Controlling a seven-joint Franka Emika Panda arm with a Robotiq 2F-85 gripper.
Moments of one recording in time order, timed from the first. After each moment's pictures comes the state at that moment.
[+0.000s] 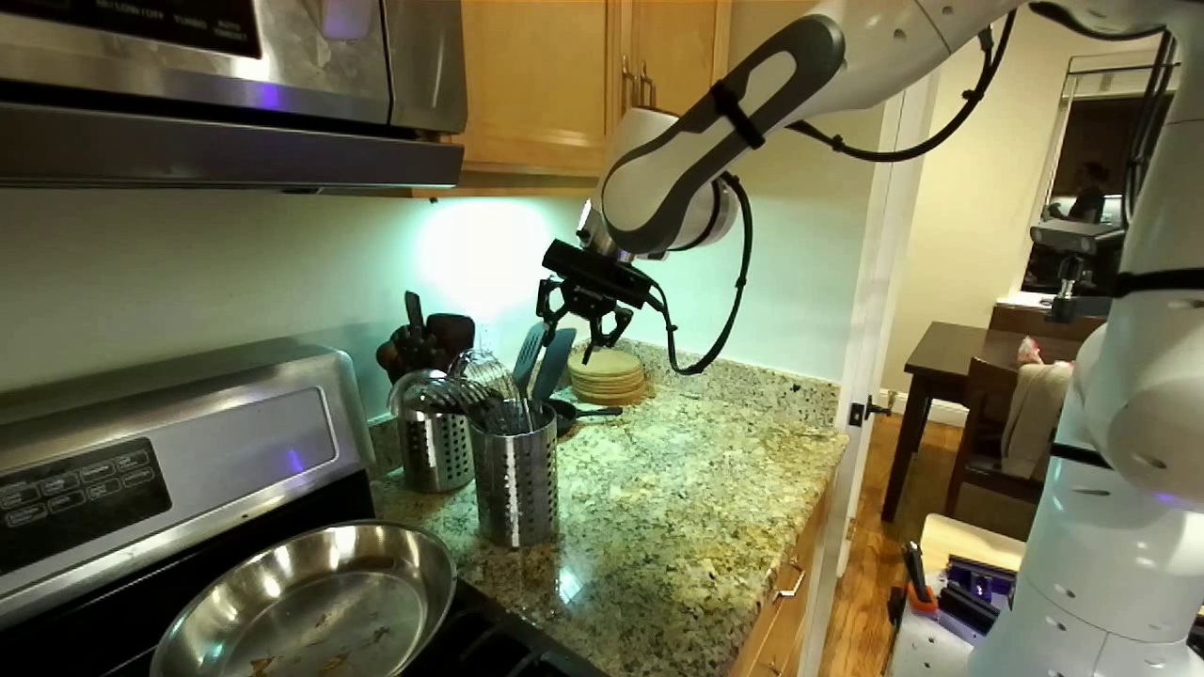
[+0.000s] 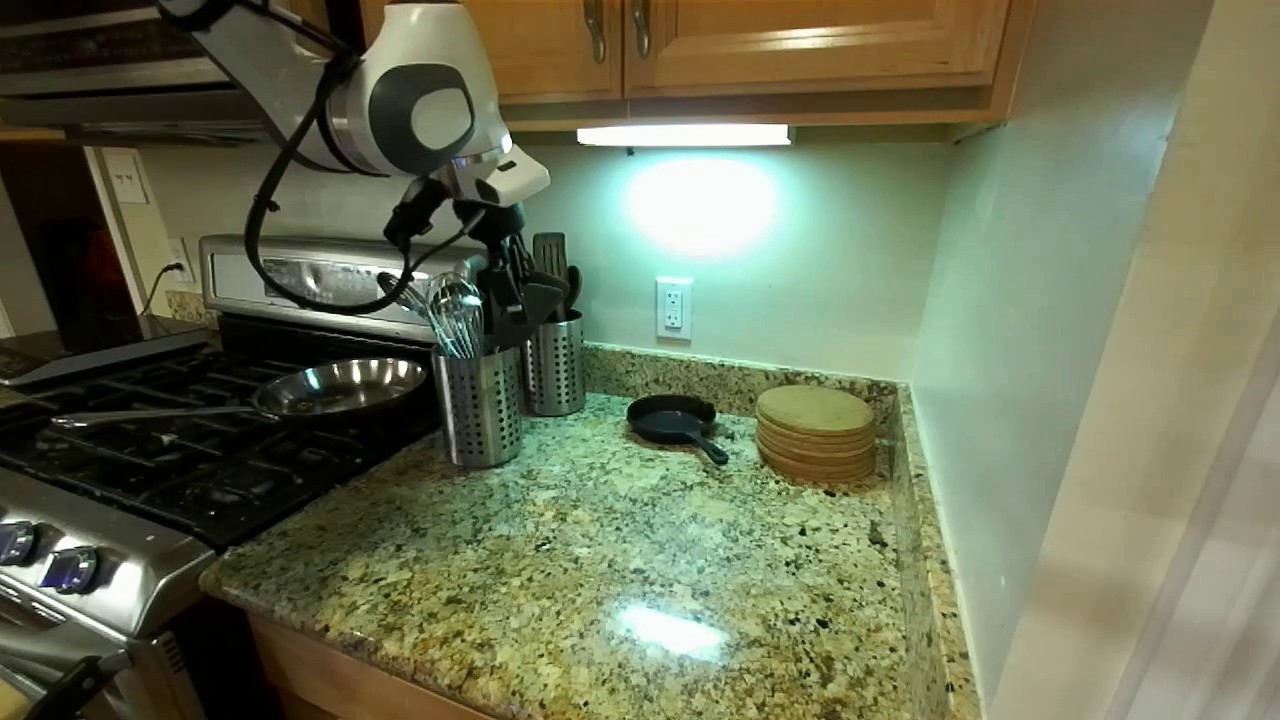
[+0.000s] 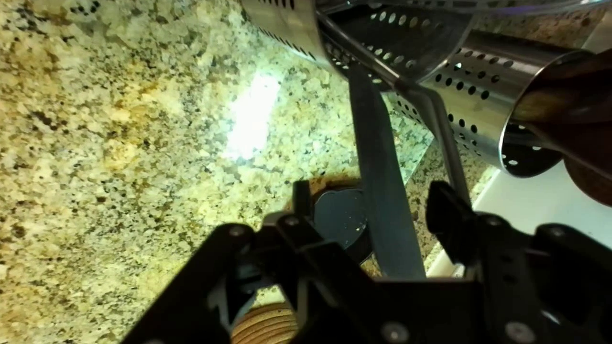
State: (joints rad) arm -0.04 -0.01 0.04 -2.28 0.08 2.70 1.04
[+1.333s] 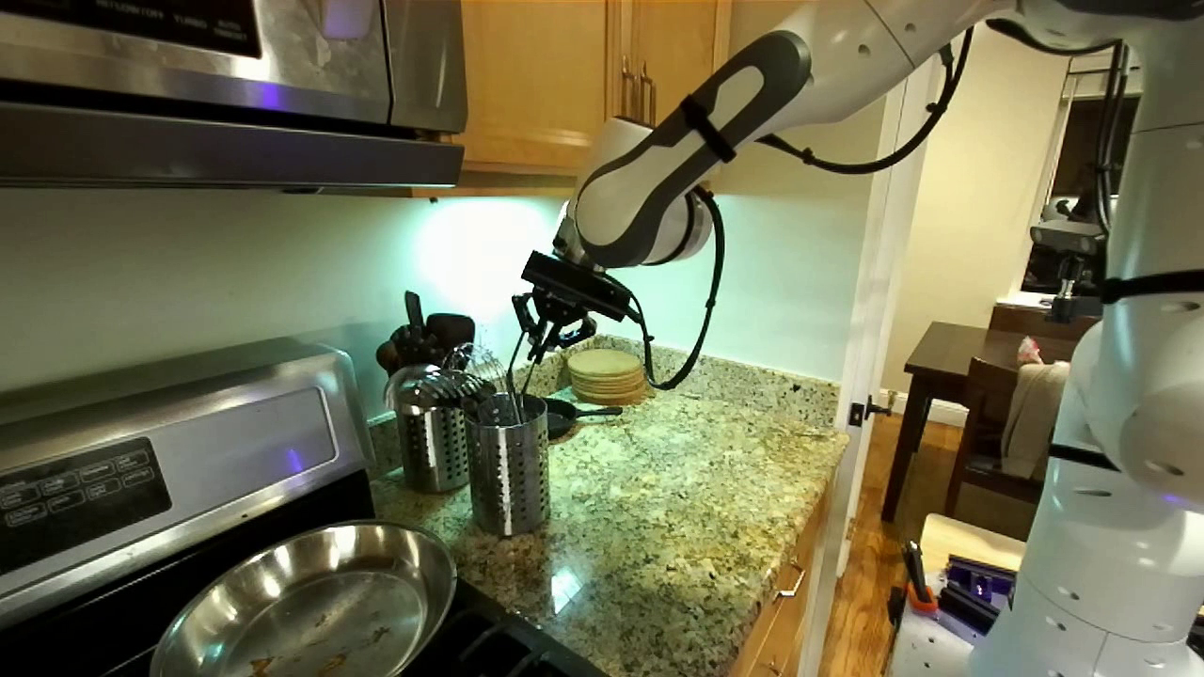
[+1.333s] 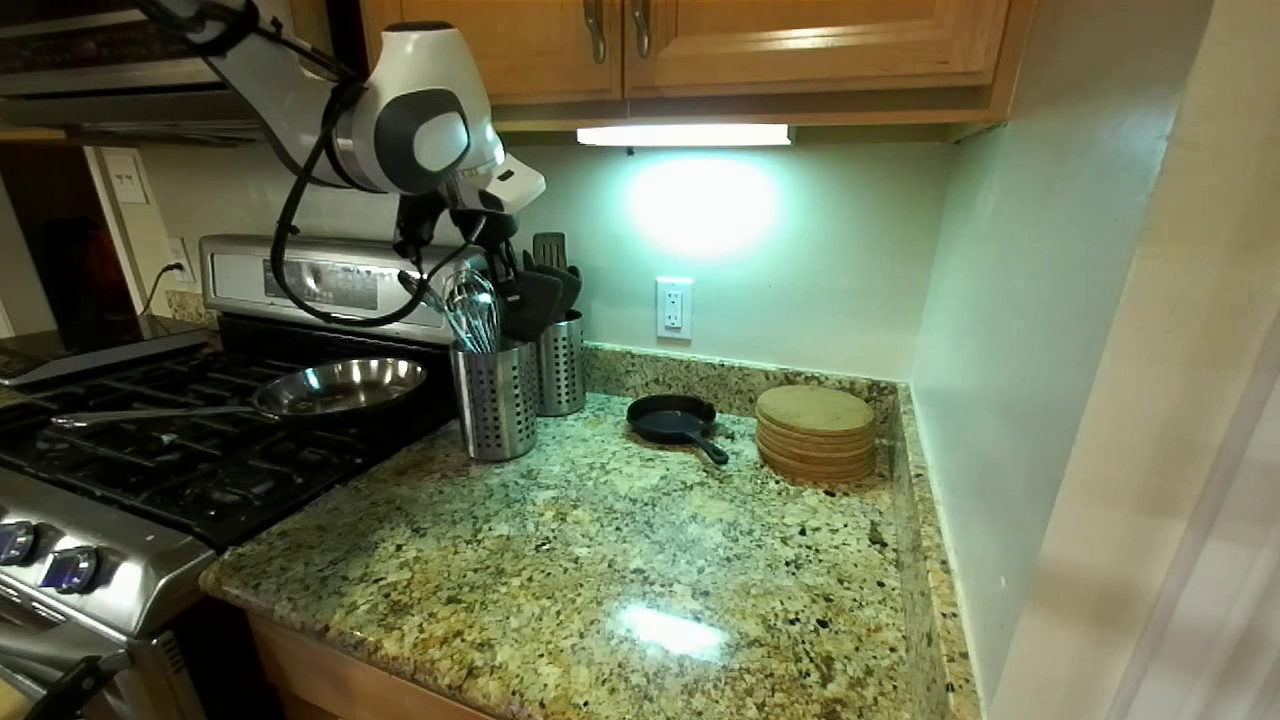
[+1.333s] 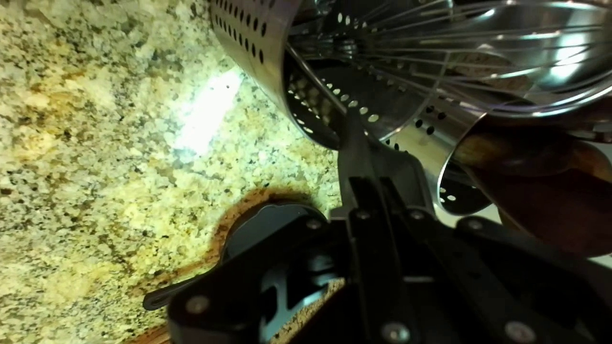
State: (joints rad) arm 0.02 0.07 0.05 -2.22 0.11 2.79 0.91
